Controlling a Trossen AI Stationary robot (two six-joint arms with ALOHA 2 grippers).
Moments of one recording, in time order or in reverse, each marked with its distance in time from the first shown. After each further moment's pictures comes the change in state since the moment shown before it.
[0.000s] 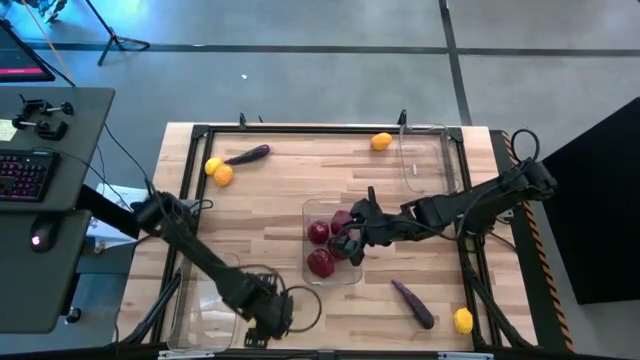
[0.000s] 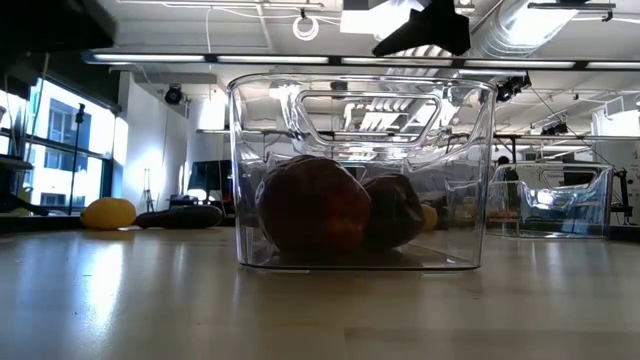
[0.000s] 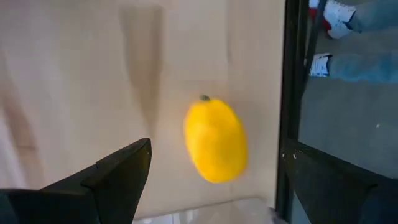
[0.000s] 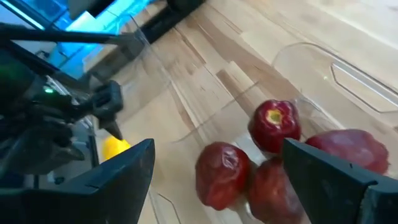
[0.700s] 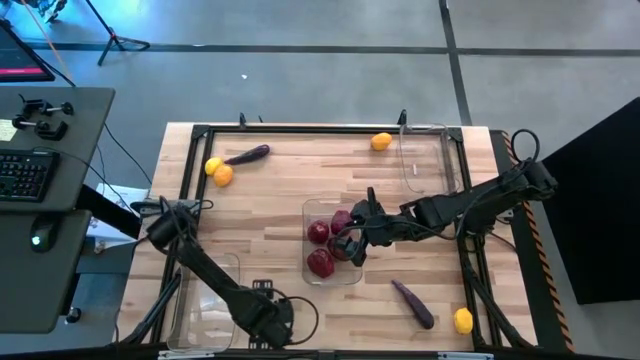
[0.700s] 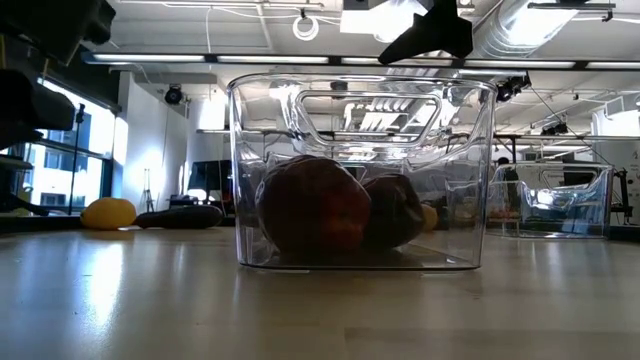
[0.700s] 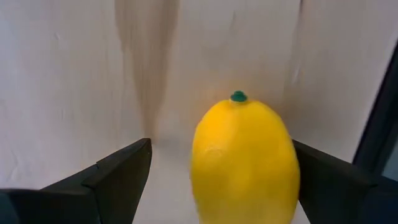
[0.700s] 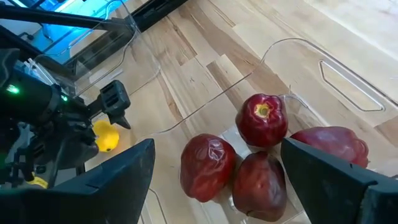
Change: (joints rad) left arm -0.049 0.170 0.004 -0.016 -0.047 -0.111; right arm 0.000 0.000 0.000 -0.045 0.000 -0.048
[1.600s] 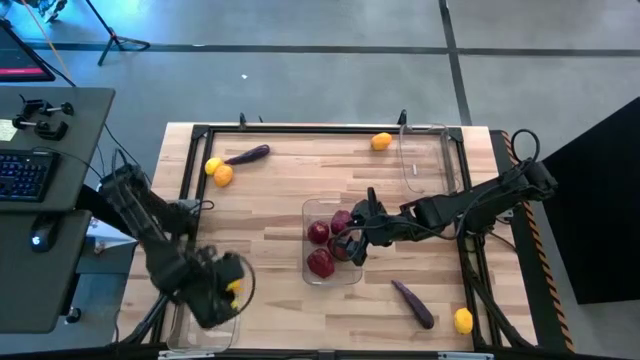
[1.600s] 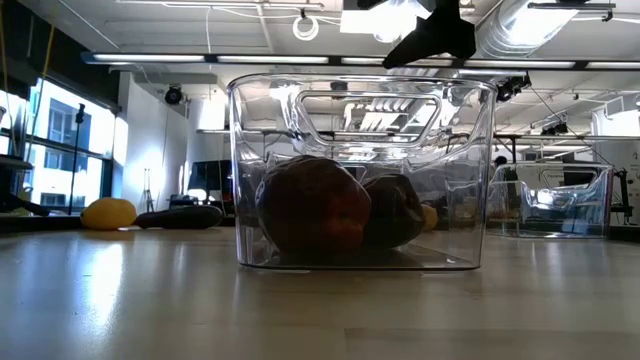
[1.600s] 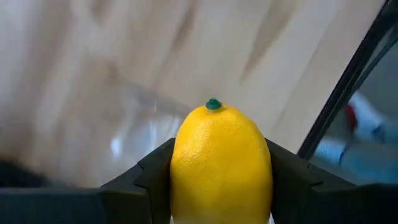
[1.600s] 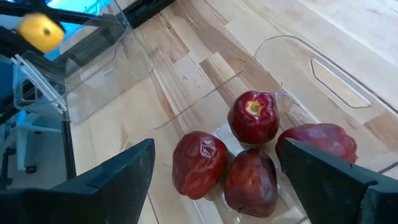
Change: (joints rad) left arm -0.125 -0.536 -0.080 -0.369 -0.217 -0.579; right arm 0.000 0.000 0.000 -0.026 0.015 0.000
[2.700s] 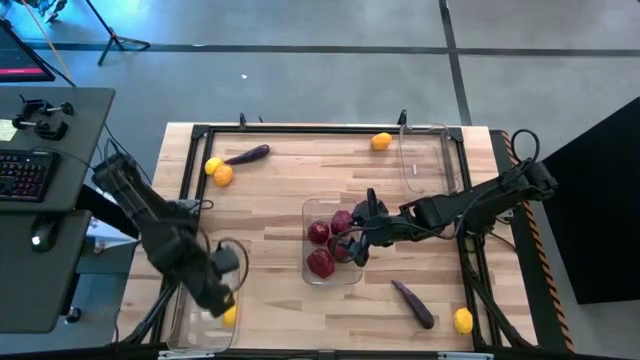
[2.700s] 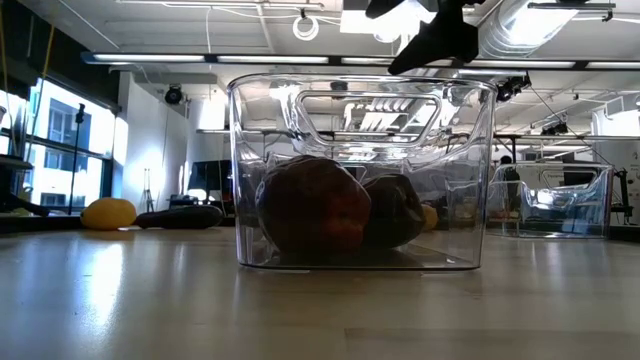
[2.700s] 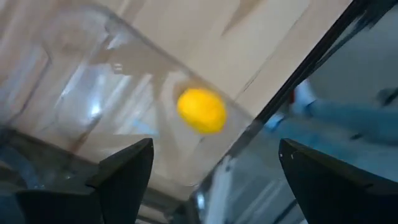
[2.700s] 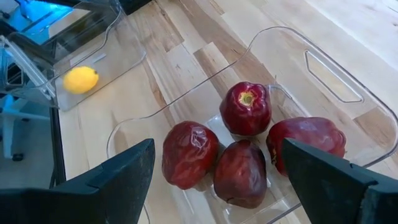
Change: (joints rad) left arm 0.074 -0.166 -0.129 0.134 0.220 -0.141; right arm 0.000 0.000 0.000 -0.041 -0.011 -0.033
